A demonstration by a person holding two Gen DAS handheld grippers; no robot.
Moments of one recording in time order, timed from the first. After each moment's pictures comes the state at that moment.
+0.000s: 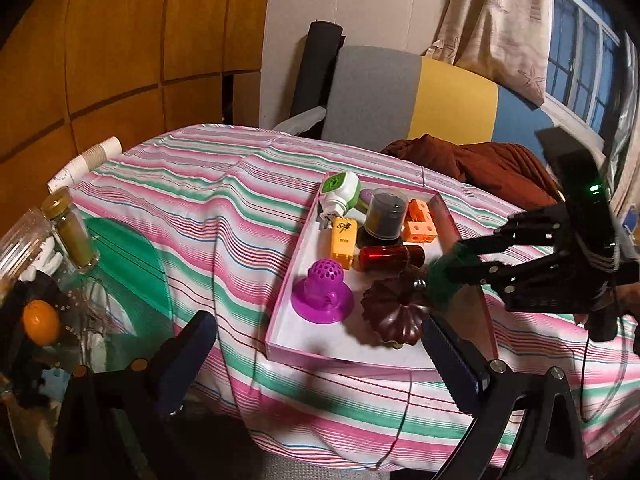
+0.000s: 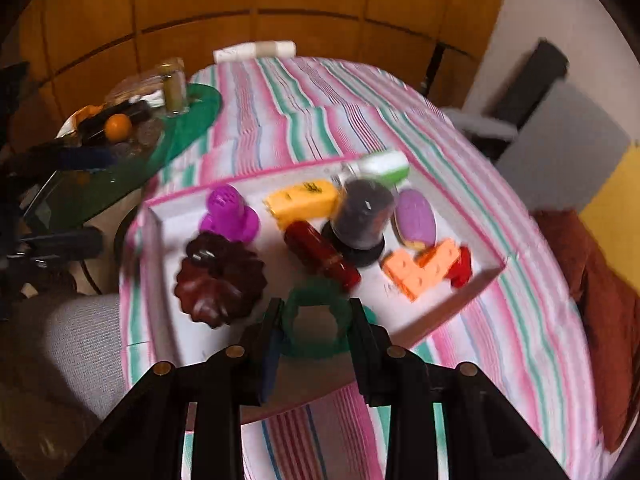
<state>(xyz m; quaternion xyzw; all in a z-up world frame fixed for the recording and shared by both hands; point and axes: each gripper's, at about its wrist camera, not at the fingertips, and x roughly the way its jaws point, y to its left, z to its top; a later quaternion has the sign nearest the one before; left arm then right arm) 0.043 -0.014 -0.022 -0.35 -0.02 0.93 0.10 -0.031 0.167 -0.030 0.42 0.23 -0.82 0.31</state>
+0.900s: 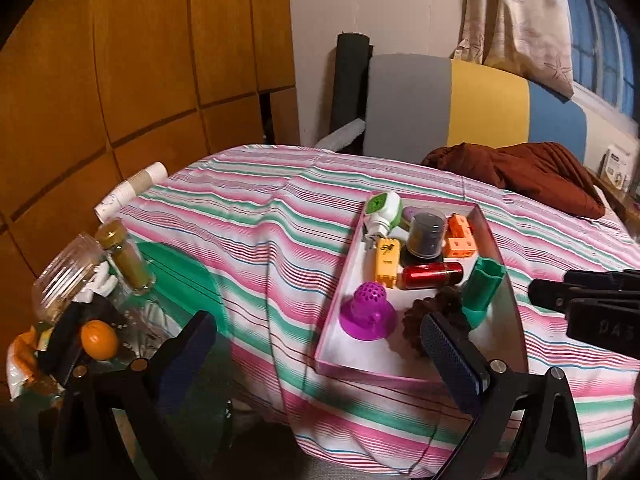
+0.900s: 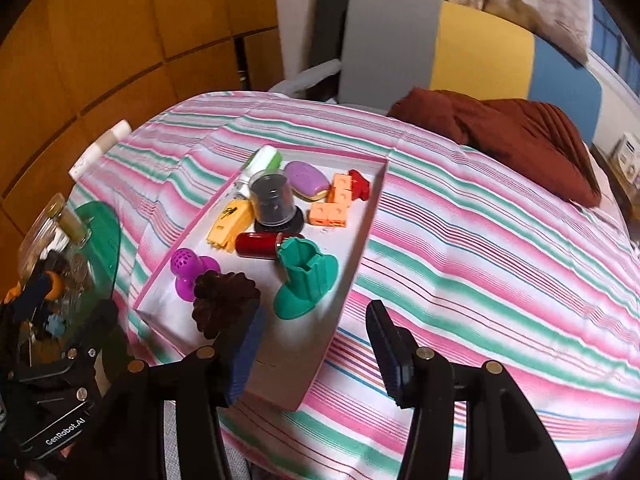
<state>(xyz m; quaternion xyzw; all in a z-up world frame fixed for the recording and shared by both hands) 0.049 -0.014 0.001 -0.32 0.03 0.95 0.01 0.026 0.172 0.012 0.45 -0.01 -0.89 0.03</state>
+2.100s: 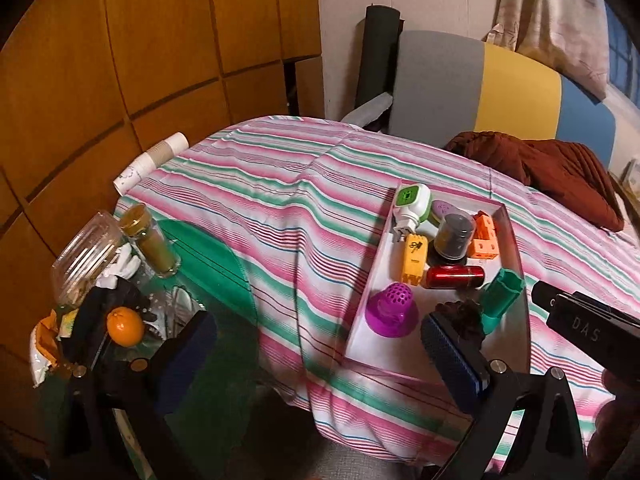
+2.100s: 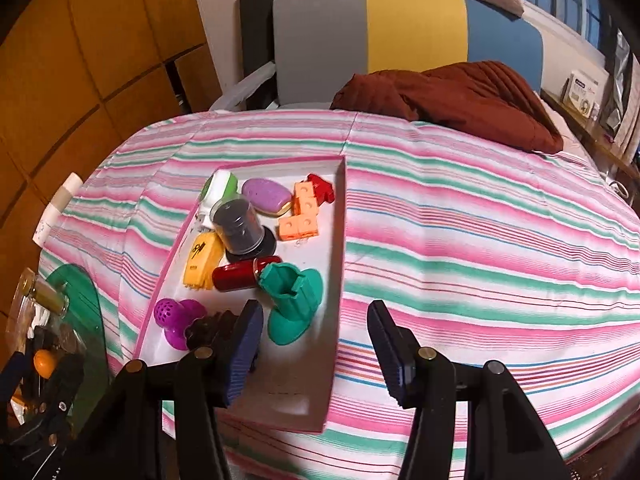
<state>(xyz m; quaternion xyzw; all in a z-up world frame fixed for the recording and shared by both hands) 0.029 -0.030 0.024 -0.39 0.01 0.92 -0.03 0.007 0.167 0.013 0.46 -0.09 -0.88 -0.07</state>
